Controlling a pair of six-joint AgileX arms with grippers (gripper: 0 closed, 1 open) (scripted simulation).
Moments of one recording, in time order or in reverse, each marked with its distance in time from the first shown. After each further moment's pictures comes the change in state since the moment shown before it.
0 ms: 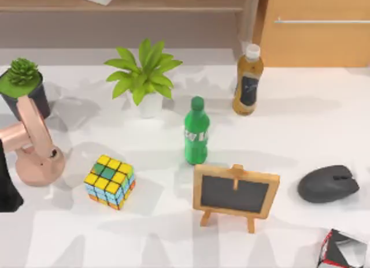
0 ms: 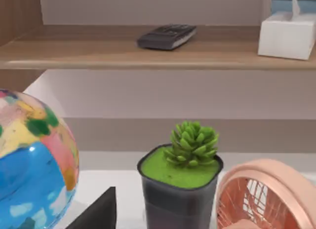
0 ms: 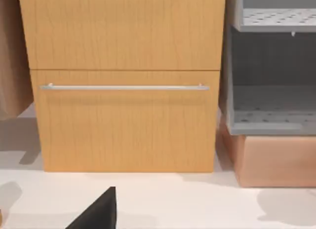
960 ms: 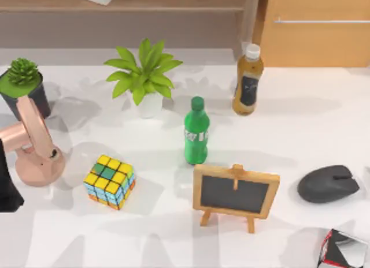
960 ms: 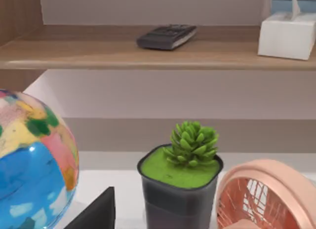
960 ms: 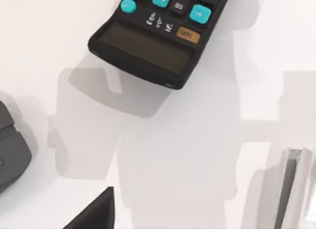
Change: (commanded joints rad) left arm 0.000 0.000 0.000 0.000 0.000 0.000; right arm -0.197 0.909 0.516 -0.597 -0.002 0.144
